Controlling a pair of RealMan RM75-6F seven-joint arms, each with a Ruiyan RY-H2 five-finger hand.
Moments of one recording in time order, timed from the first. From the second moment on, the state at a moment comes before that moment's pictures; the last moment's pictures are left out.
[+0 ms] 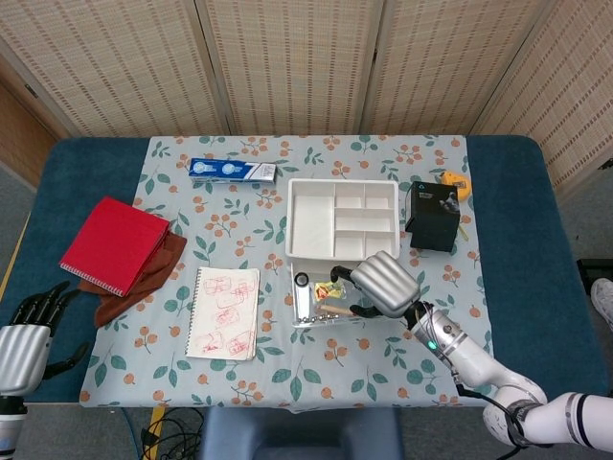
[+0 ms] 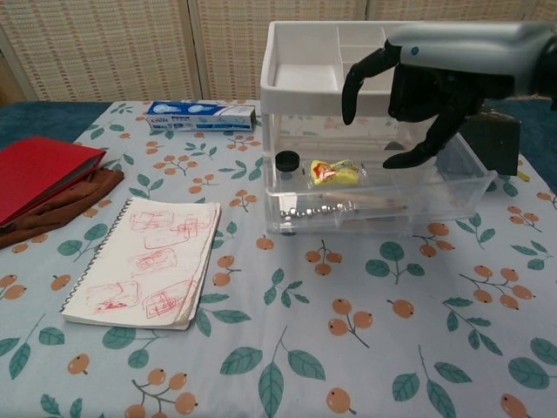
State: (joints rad) left arm -0.10 -1.09 -0.03 -1.68 1.55 1.51 0.11; right arm 0.74 -1.20 0.15 -1.85 -1.38 0.95 -0.25
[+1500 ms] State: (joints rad) left arm -0.10 -1.09 -0.03 -1.66 1.55 1.51 0.08; right arm 0.86 -1.35 0.12 -1.79 -1.17 0.93 -0.64
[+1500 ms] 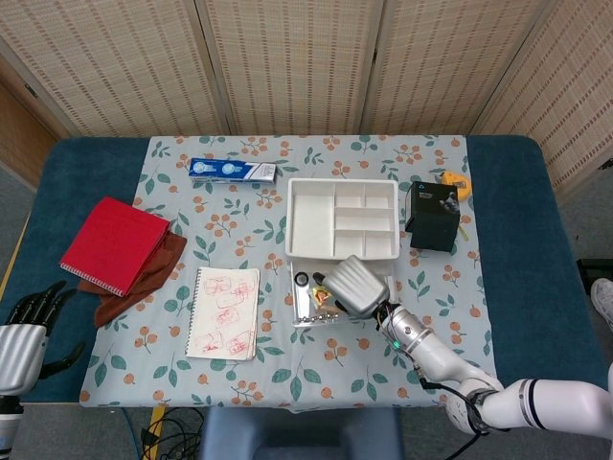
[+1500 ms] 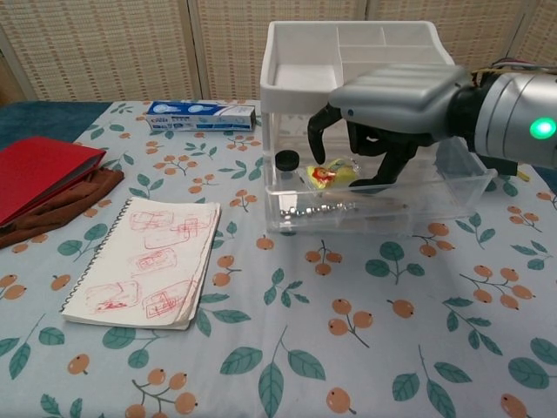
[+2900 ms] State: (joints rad) left arm -0.13 -1.11 -0.05 -1.66 1.56 1.49 0.08; right arm 0.56 -1.13 0.02 -1.84 -1.50 1.34 -0.32
